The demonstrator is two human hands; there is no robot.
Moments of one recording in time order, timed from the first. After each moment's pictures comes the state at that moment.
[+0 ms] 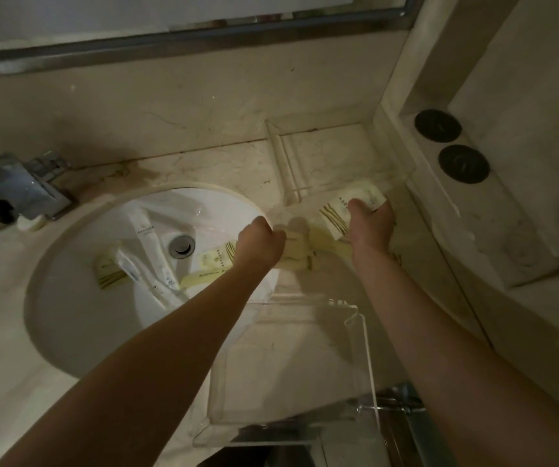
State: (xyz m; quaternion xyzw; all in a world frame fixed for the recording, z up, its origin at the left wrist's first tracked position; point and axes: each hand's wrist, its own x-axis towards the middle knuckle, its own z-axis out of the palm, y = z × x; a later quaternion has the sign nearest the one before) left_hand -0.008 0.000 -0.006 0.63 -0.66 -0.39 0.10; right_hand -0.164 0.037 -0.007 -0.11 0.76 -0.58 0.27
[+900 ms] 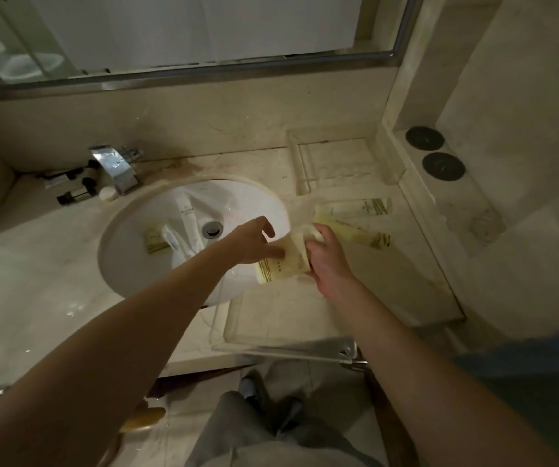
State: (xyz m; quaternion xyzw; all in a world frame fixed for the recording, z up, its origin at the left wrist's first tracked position) left_hand 0.066 0.081 0.060 0.55 -0.74 -0.40 -0.01; right_hand -0.070 0.155 0.034 -0.23 0.67 -0.49 0.51
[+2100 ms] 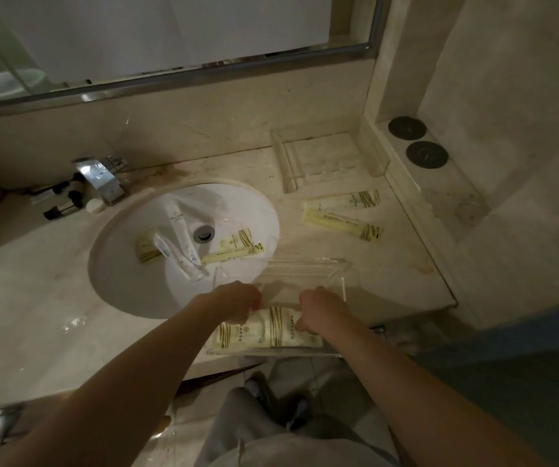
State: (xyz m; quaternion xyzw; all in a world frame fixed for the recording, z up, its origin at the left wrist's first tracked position) left_hand 0.093 0.130 -0.007 0.41 -0.84 -0.21 -0.30; right_hand -0.070 0.215 -0.017 -0.57 0.75 0.09 0.32
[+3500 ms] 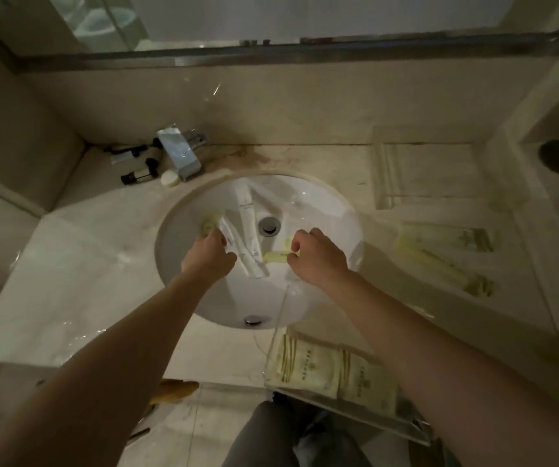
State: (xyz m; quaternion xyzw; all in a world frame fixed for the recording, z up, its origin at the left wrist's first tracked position) left_hand 0.215 0.021 0.006 0.76 -0.61 -0.23 0.00; right_hand 0.014 0.045 0.003 -0.66 0.68 -0.08 0.29
